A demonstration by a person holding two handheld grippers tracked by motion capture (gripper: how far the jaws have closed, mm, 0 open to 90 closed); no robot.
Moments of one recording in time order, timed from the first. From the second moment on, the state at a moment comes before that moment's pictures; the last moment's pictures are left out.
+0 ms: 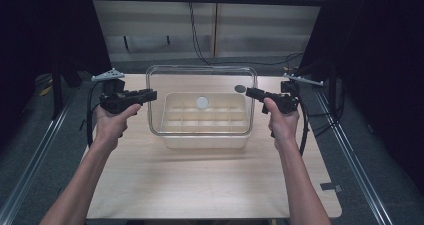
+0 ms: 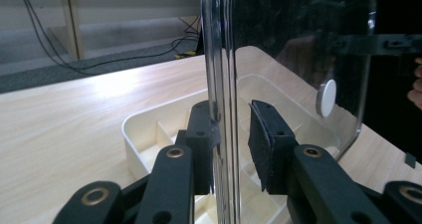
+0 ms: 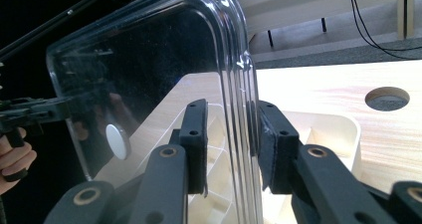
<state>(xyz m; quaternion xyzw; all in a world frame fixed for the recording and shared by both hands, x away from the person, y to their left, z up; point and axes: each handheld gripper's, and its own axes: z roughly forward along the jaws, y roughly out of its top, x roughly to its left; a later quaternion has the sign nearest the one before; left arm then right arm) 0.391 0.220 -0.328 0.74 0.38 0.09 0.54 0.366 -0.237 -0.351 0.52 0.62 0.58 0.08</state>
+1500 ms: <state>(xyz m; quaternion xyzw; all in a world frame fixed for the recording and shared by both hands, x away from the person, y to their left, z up) 0.446 0.207 -0.389 0.75 0.44 0.04 0.49 0.414 -0.237 -0.398 0.58 0.63 0.51 0.07</state>
